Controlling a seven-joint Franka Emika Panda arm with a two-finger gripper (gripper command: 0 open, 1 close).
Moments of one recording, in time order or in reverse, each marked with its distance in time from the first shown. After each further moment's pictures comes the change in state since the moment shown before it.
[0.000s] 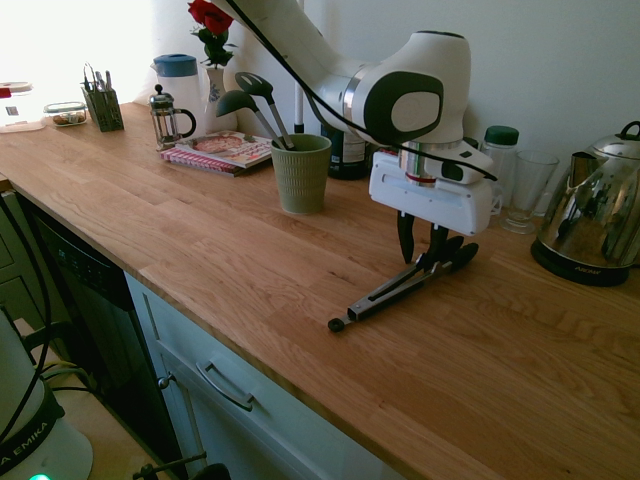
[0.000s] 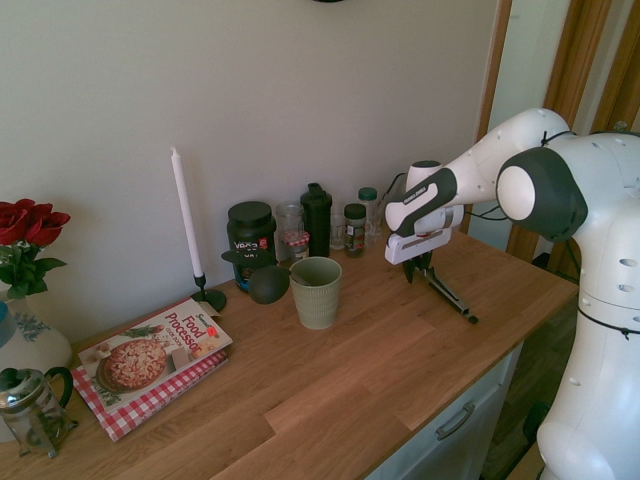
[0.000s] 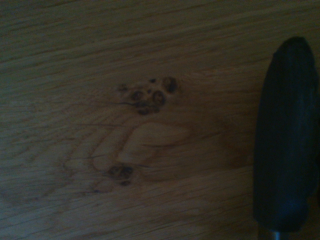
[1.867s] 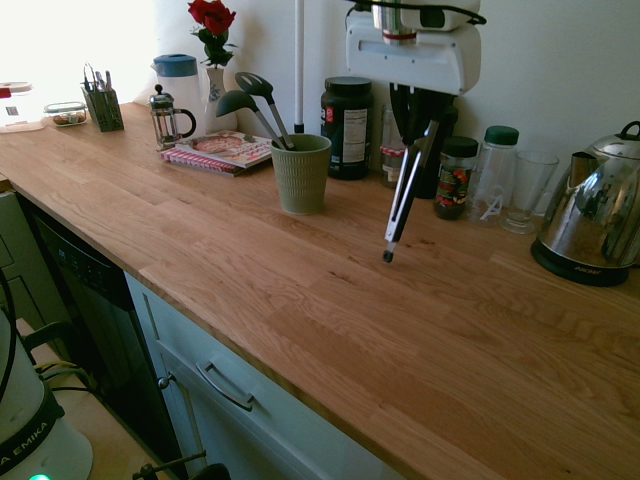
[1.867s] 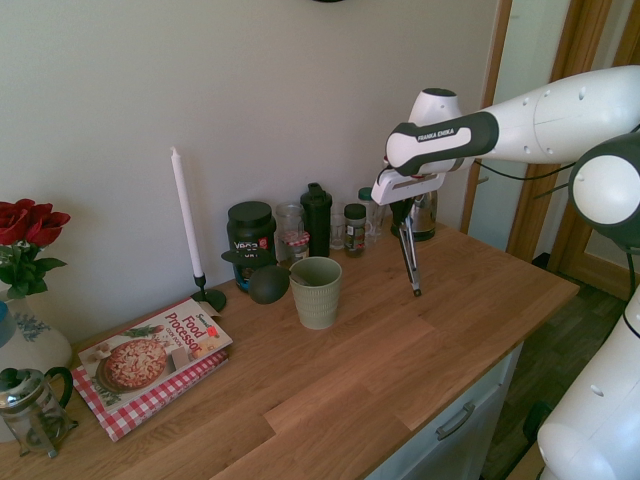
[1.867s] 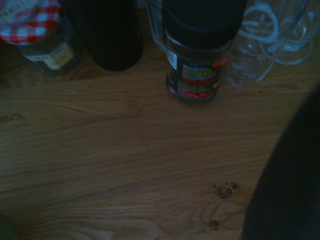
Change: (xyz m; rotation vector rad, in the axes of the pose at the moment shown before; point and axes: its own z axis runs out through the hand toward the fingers) arm -0.043 -0.026 -0.207 0.240 0.123 -0.041
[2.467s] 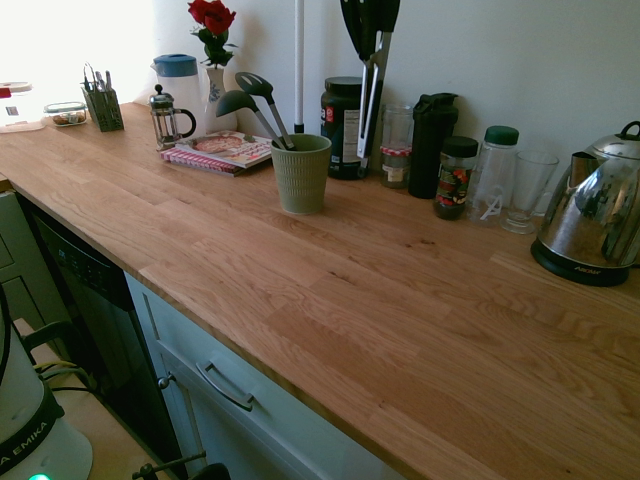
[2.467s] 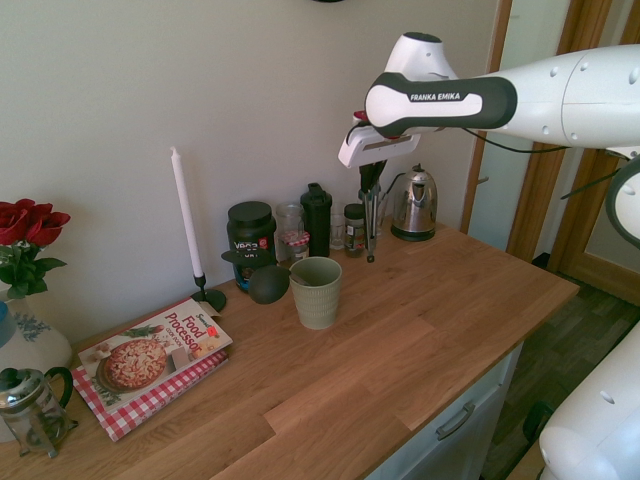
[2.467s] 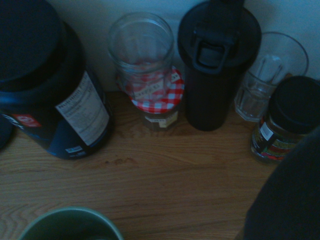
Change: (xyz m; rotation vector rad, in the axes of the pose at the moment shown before) arm -0.060 -0.078 -0.102 0.108 0.048 -0.077
